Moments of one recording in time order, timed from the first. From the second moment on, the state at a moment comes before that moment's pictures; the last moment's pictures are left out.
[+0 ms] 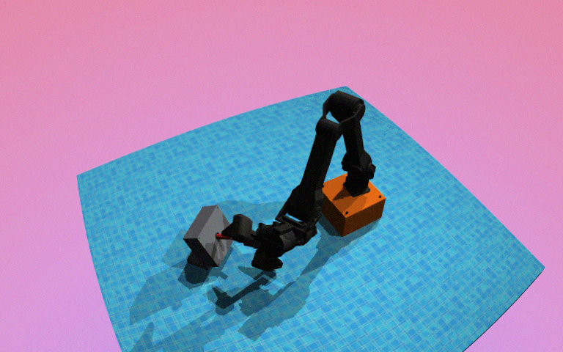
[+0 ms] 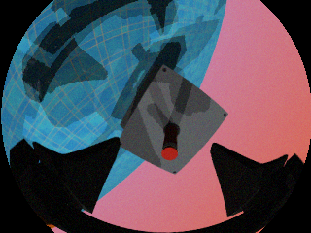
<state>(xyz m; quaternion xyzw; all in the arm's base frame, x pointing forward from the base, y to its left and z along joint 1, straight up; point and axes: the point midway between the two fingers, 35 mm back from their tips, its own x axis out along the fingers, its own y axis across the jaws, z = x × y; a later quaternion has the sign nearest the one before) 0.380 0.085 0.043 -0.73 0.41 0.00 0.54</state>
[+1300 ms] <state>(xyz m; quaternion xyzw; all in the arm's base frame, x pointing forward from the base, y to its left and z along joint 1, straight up) 0.339 0.122 0.060 -0.74 0.40 0.00 0.54</state>
